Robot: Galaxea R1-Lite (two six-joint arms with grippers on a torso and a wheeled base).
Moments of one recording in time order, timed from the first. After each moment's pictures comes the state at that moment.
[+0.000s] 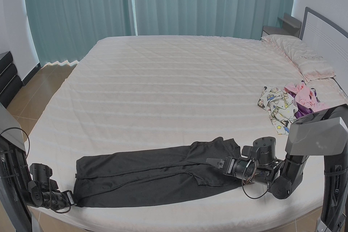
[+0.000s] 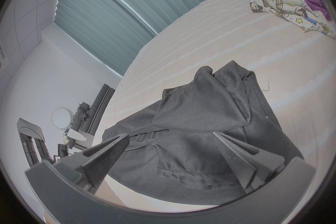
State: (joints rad) left arm 0.29 2.26 -0.02 -1.11 -0.13 -0.27; right arm 0.47 2.33 -0.50 -1.34 0.16 0.66
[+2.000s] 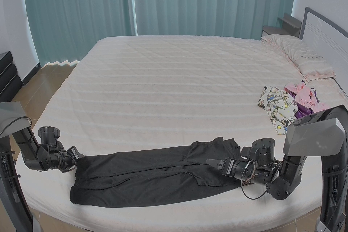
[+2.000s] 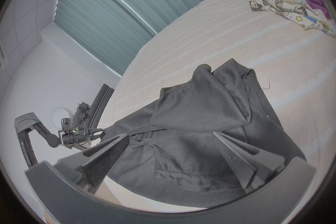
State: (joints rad) left arm 0.22 2.24 -0.63 -0.76 -0.22 -0.53; right arm 0.47 2.36 -0.51 -1.36 0.16 0.66
